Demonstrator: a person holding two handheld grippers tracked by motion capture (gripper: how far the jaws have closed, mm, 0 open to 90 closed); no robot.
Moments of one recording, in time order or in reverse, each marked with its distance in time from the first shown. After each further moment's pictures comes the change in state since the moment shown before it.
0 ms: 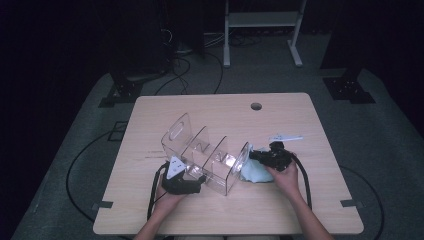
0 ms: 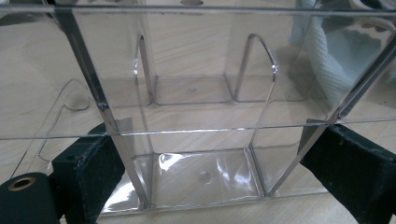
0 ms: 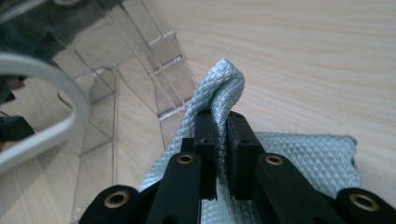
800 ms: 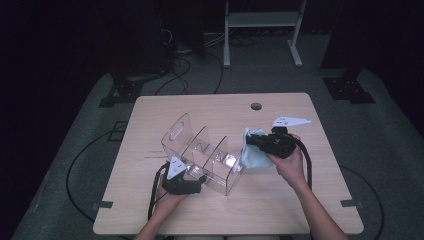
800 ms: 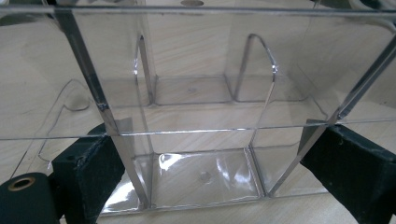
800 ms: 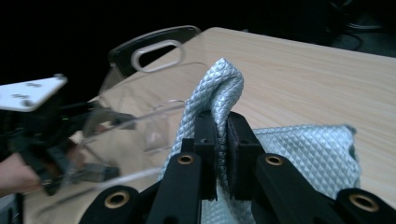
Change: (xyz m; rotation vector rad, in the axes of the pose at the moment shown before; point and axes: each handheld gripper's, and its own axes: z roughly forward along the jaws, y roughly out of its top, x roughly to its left) left arm -0.001 0.000 0.001 -0.005 0.004 -0.004; right arm 0.053 0.064 -0.048 -0.103 0.087 -0.161
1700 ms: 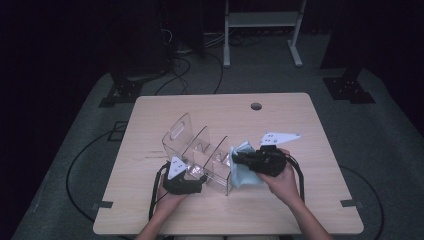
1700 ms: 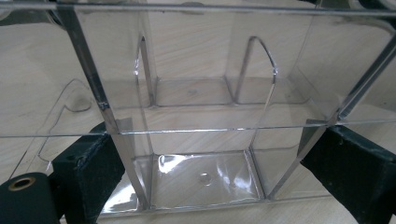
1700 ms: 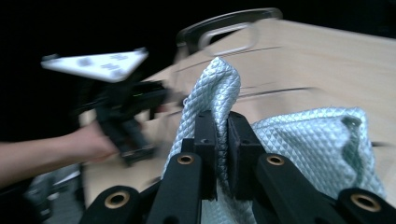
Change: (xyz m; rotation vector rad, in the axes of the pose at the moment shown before) left arm -0.001 0.000 0.001 -0.002 0.003 0.001; right arm 0.054 -0.021 0.003 0.023 0.141 -0.055
